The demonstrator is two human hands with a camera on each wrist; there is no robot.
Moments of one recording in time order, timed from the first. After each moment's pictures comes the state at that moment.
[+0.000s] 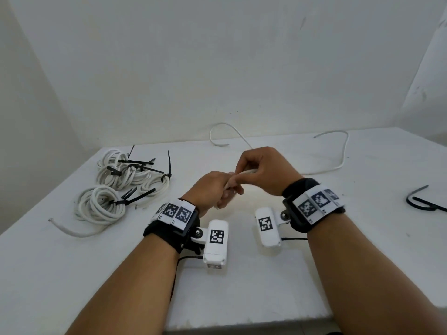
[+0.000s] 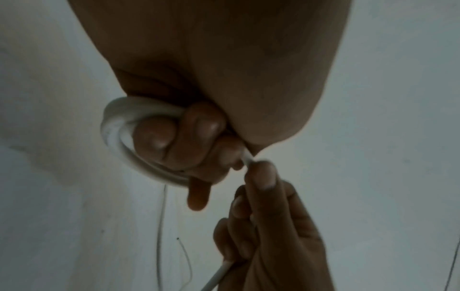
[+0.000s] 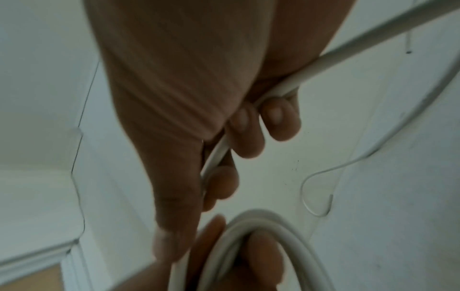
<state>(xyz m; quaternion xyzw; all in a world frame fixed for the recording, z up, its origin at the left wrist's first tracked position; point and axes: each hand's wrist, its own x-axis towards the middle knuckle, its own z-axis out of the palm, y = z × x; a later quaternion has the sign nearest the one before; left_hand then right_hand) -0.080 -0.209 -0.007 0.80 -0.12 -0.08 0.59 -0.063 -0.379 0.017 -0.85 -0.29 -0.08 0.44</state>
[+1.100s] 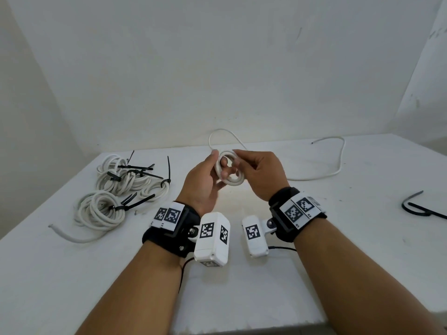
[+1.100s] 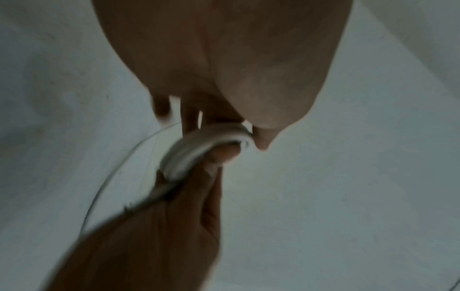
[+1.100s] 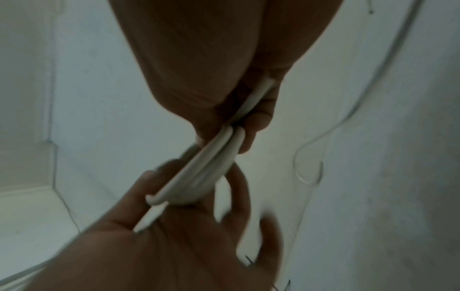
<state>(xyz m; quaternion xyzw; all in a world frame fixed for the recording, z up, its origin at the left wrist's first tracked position) -0.079 -0.216 0.009 0.57 -0.06 0.01 0.82 -0.056 -0.361 0.002 -0.79 -0.21 -0.21 0.53</state>
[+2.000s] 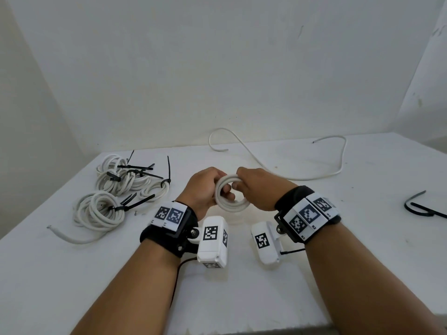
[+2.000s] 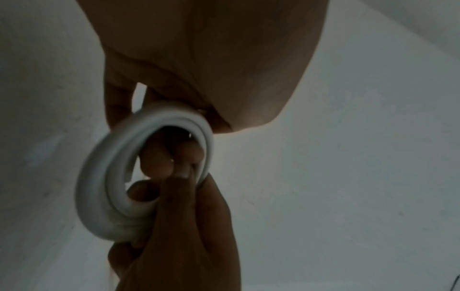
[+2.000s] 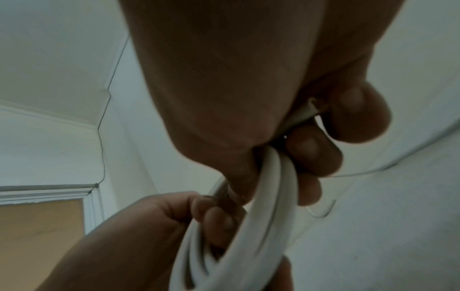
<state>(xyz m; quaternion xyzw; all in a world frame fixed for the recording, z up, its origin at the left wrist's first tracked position) -0.079 -0.210 0.003 0.67 0.03 -0.02 0.75 -0.068 -0.365 0.013 -0.95 -0.24 0.00 0.21</state>
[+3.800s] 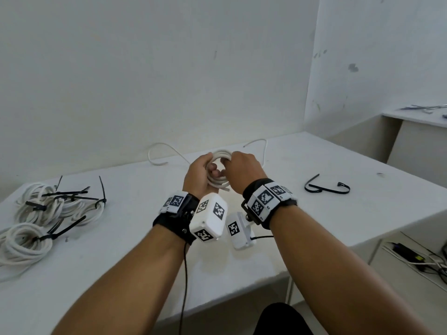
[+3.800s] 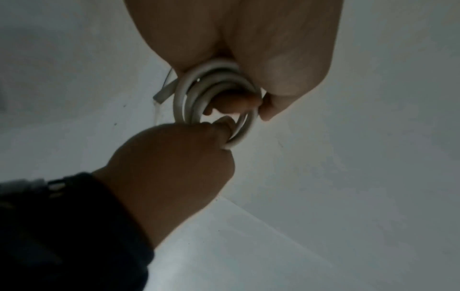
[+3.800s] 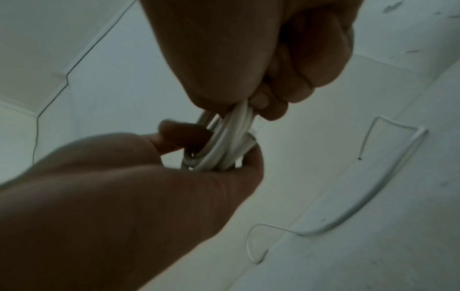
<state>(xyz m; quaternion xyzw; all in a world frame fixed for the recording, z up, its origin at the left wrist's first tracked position) -0.091 -0.355 0.033 0.47 0.02 -0.09 0.88 -0.098 -0.461 0.037 -0.94 0.02 -0.18 0.29</state>
